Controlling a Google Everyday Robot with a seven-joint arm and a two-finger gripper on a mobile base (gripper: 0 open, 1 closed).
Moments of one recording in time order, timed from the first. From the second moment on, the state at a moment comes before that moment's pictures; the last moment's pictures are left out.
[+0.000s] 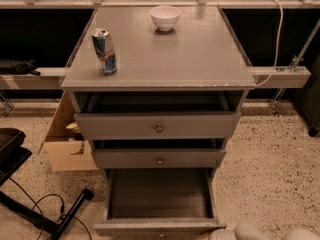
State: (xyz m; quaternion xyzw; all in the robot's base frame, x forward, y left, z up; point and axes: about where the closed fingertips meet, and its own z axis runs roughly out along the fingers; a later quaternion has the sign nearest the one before) arm 0.397 -0.189 0.060 -0.38 0.84 0.31 0.22
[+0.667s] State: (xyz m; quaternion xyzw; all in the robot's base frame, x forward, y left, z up) arm 0.442 -0.175 0.073 -0.39 0.83 0.31 0.25
